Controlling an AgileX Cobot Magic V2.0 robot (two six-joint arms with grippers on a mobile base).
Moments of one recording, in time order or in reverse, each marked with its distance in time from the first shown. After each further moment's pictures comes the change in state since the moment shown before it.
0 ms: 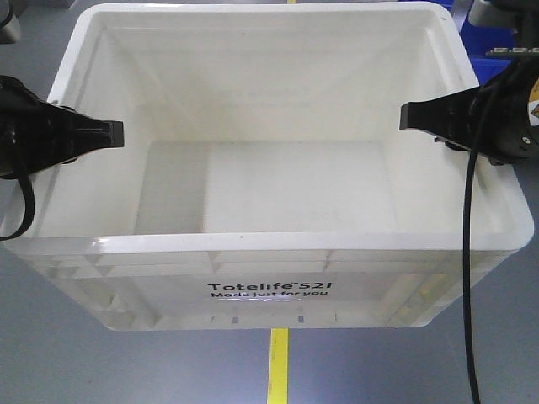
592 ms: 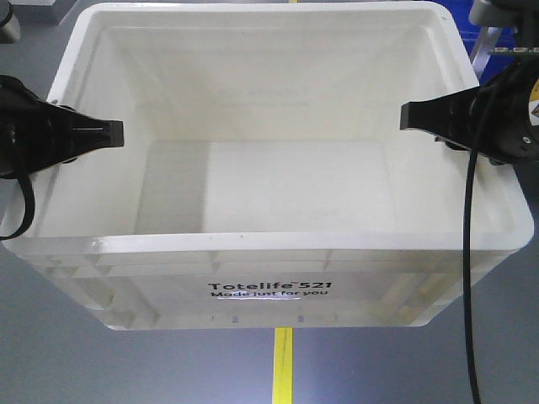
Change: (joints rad) left arm 0.000 0.000 0.000 0.000 0.000 0.000; right arm 0.000 0.000 0.000 0.000 0.000 0.000
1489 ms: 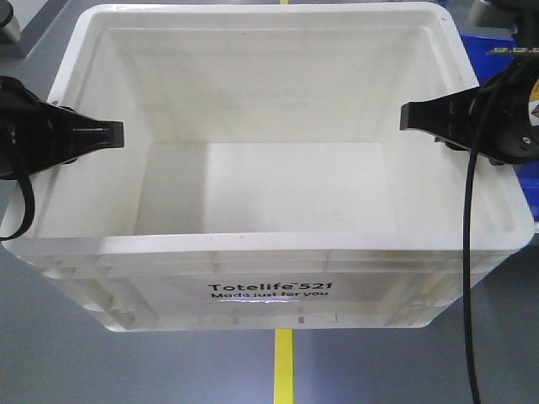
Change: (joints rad) left arm 0.000 0.000 0.000 -0.001 0.002 0.000; right arm 0.000 0.000 0.000 0.000 0.000 0.000
